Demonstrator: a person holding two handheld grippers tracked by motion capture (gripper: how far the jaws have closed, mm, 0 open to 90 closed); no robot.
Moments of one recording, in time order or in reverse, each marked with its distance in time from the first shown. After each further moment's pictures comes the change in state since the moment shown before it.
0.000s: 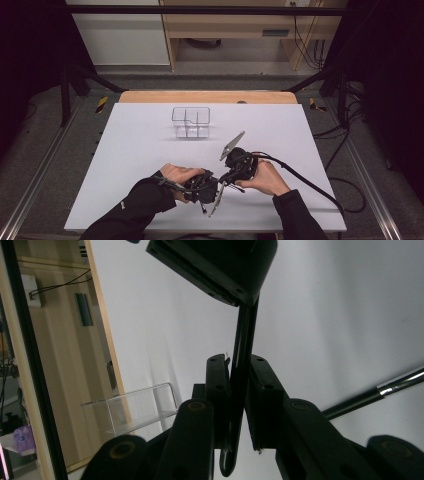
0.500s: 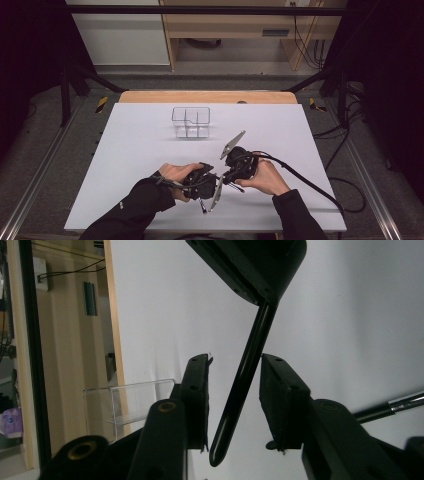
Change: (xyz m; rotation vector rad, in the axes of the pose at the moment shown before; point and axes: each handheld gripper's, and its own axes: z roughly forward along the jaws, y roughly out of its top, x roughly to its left) left arm 0.005 -0.005 -0.001 -0.023 0.025 -0.114; right arm -0.001 0.000 -0.001 -0.007 -0.027 0.011
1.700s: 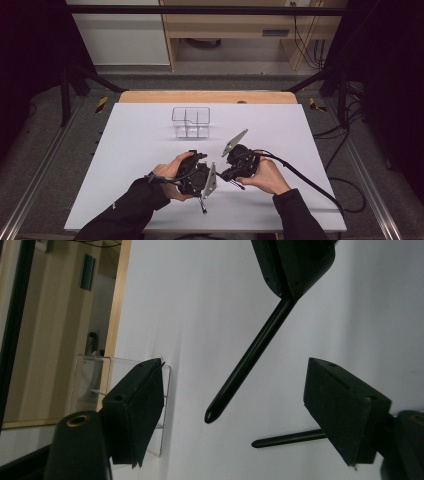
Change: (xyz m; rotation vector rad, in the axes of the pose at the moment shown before) left arm 0.017 -0.014 -0.014 -0.047 -0.010 -0.255; right arm -0.003 -0.001 -0.004 -0.032 -0.034 0.012
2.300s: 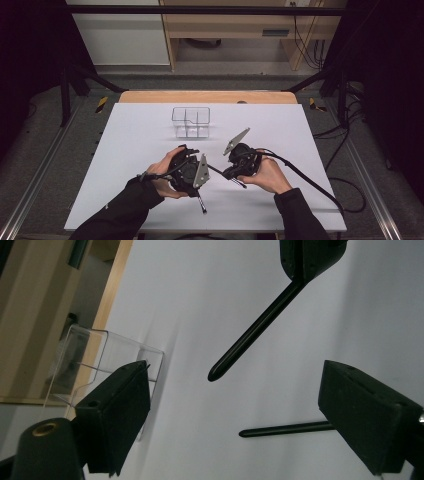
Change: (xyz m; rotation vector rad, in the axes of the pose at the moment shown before) left arm 0.012 -0.015 -0.009 -0.010 -0.046 -0.162; right arm -0.003 -0.001 -0.004 0.001 -0.031 0.006
